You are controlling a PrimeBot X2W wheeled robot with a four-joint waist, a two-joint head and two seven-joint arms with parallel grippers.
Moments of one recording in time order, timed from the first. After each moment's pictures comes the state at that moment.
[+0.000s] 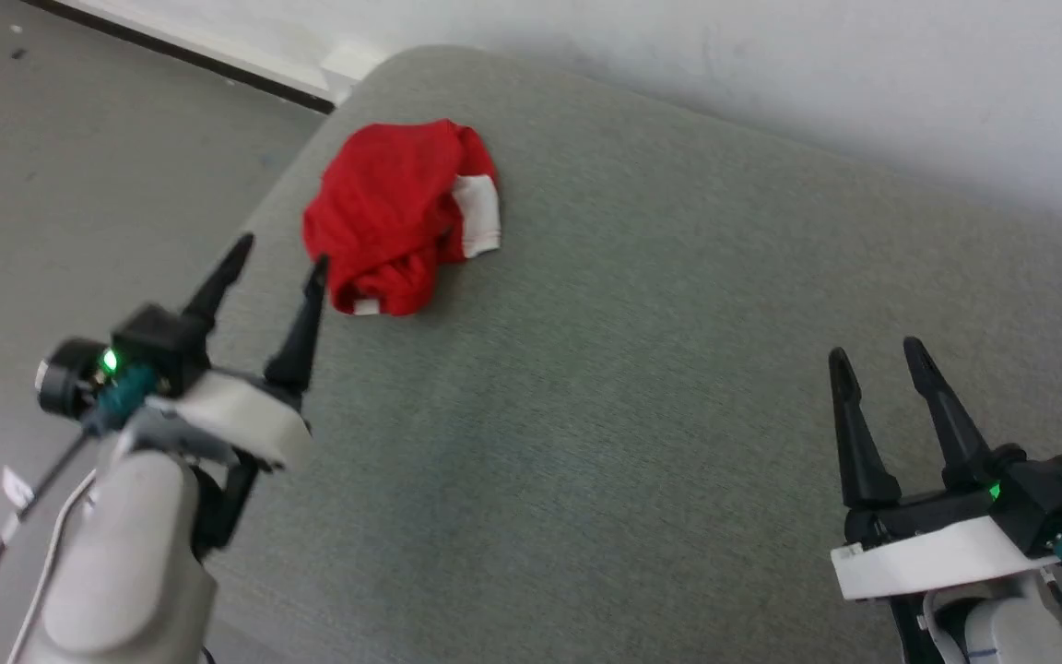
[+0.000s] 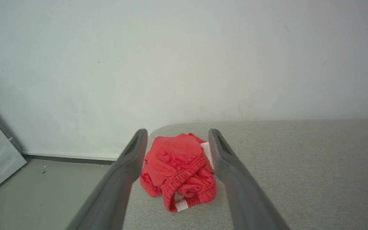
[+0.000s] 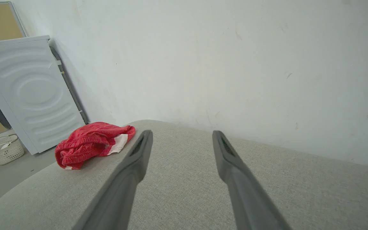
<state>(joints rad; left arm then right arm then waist) -0.36 0.29 -0.16 0.24 -0.20 -0.12 -0.19 -0.02 -0.05 0.03 0.00 0.17 0.13 -0.26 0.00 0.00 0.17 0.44</state>
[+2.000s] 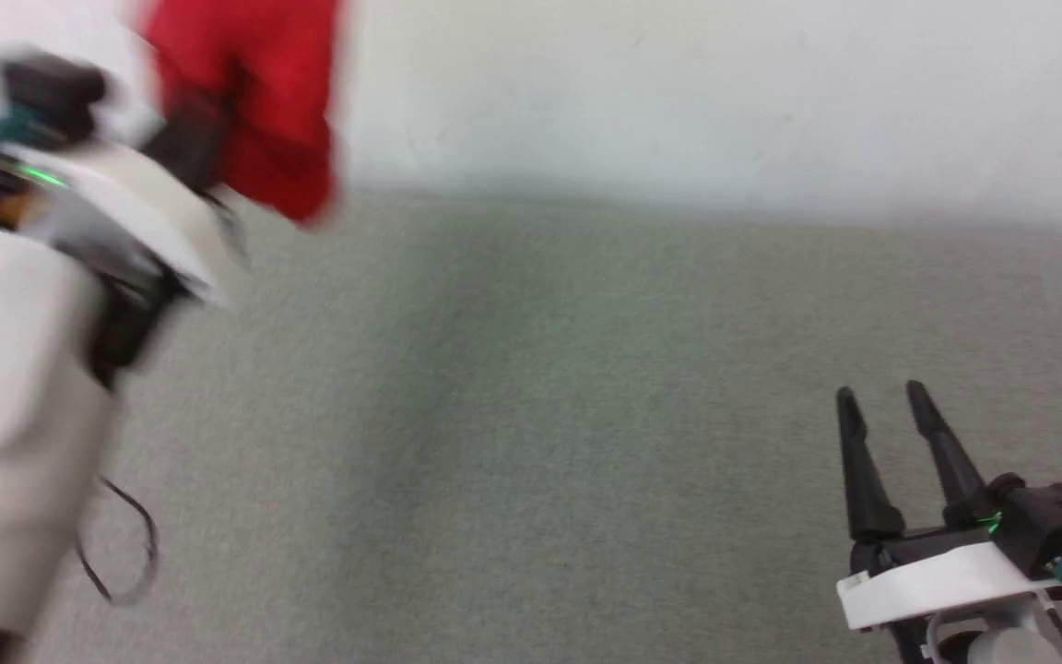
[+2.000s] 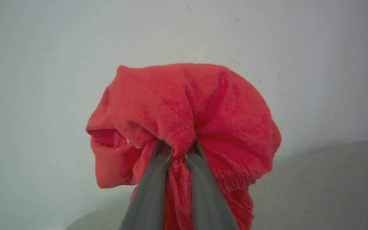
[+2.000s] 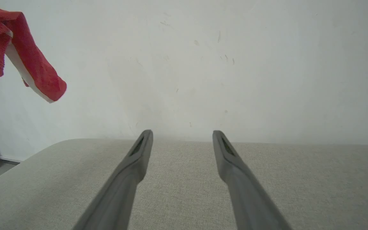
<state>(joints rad) -0.85 0.58 -0.53 0.47 -0.71 -0.13 -0.02 0.01 -0.05 0.01 0.05 0.21 0.13 -0.26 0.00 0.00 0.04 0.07</state>
